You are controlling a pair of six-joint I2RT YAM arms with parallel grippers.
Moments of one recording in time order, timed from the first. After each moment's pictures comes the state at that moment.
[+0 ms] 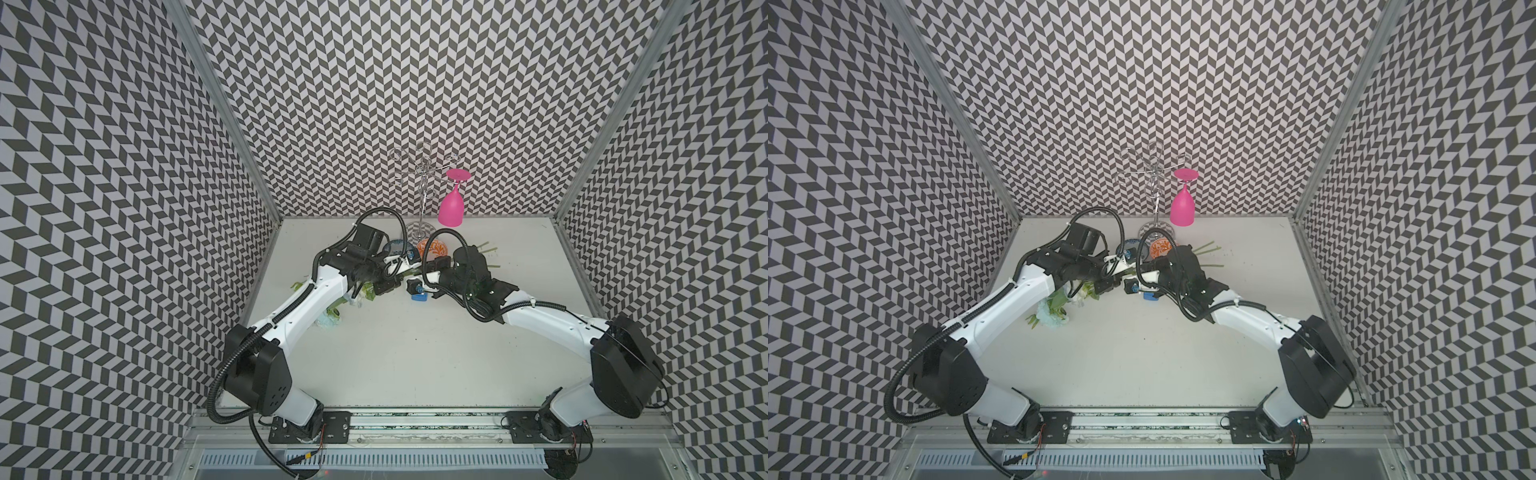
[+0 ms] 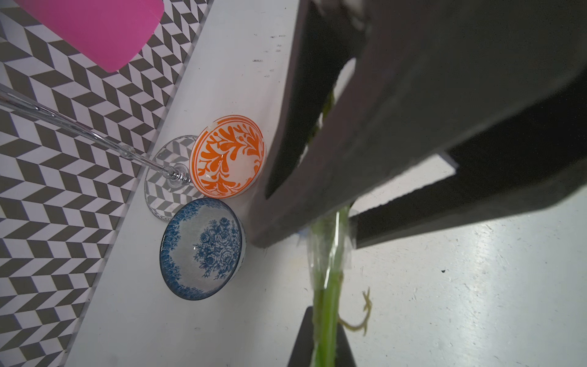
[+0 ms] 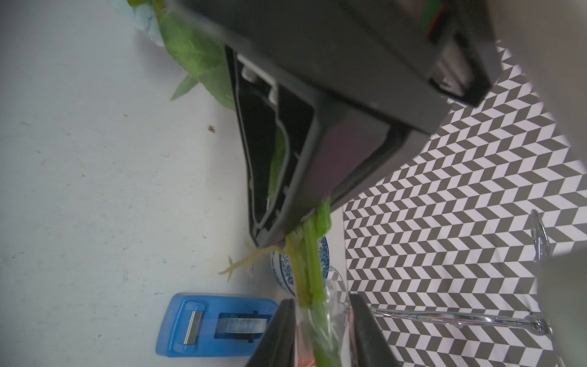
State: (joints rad) left arm -0.49 1.52 1.33 -0.70 0.36 0.79; right arm 0.70 1.54 1.03 0.13 -0.21 -1.19
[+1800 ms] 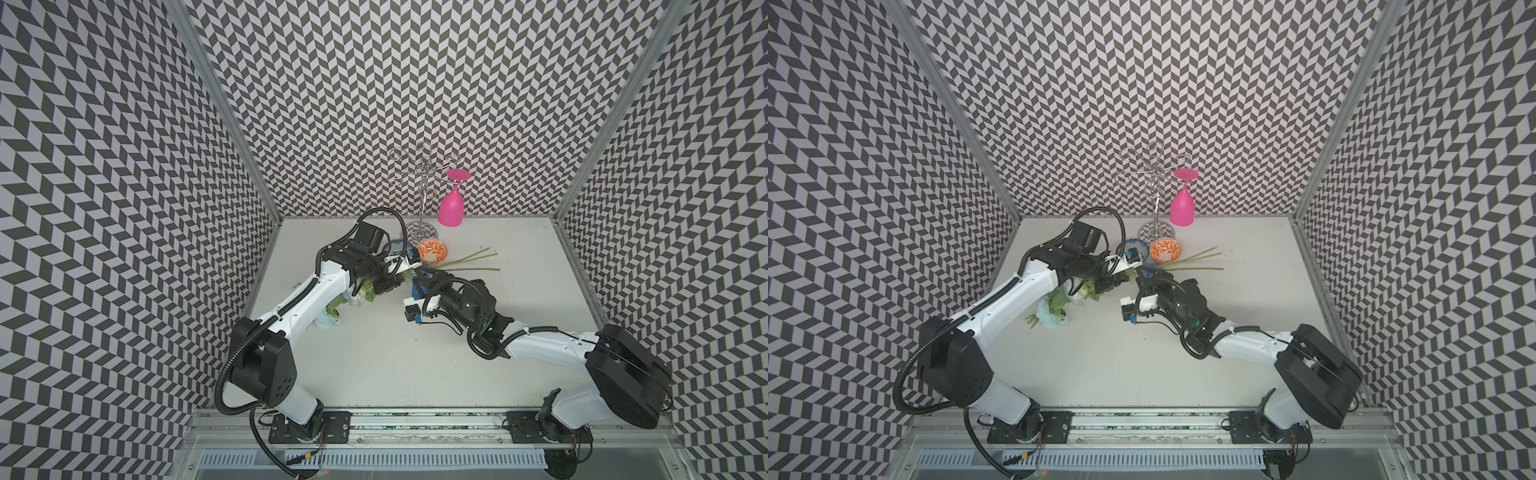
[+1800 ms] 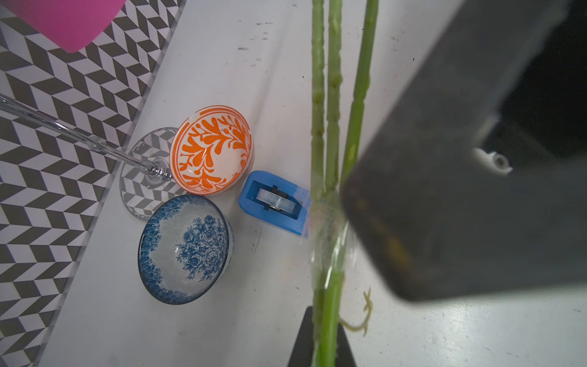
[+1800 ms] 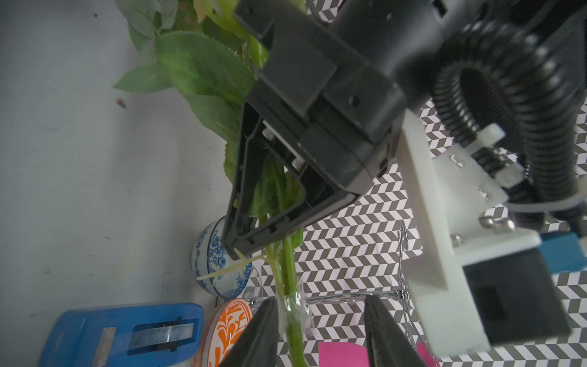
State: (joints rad) left arm -0.47 1.57 1.36 -0.74 0.40 0.81; right arm 0.84 1.50 0.71 0.76 0.07 -1.42
